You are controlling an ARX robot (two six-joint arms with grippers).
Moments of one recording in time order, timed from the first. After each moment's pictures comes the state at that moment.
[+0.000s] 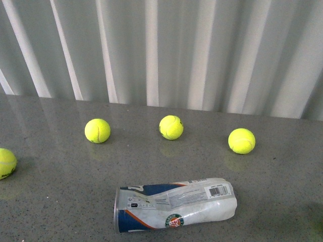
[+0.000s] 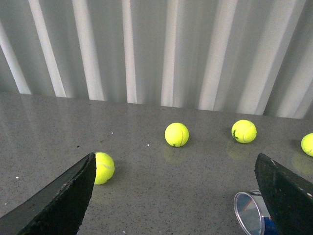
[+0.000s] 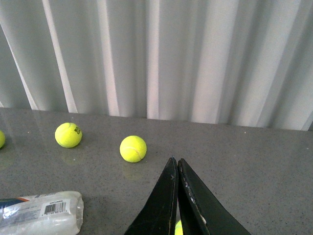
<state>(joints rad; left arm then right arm) 0.00 0.00 0.02 0.00 0.00 0.00 0.00 0.34 0.00 0.34 0.00 -0.01</state>
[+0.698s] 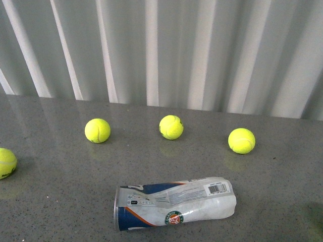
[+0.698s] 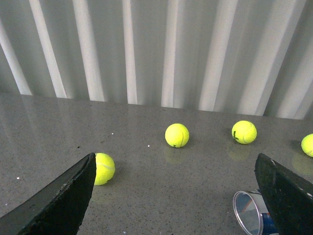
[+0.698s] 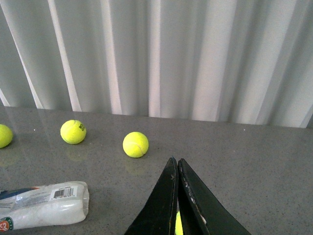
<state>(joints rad) 0.00 0.00 0.02 0.00 0.00 0.00 0.00 0.01 0.00 0.00 0.00 -0.01</state>
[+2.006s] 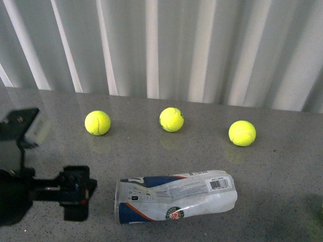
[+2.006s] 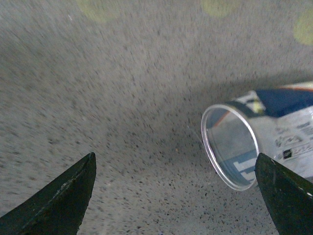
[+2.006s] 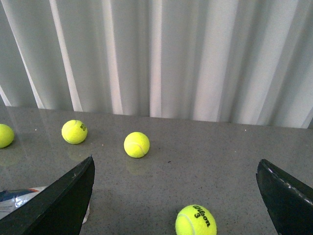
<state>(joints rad) -0.23 1.77 0.48 0.62 0.06 -0.18 0.00 0.00 0.00 0.00 0.00 -0.01</state>
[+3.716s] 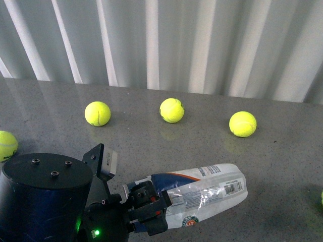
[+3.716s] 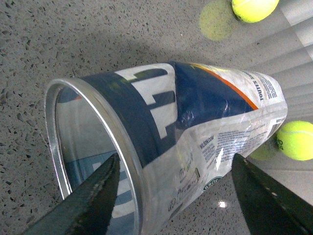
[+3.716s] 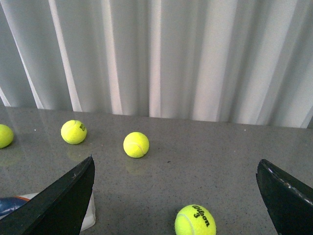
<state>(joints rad) -0.53 2.15 0.54 1.11 0.12 -0.77 0.00 0.00 0.00 0.00 0.00 -0.01</state>
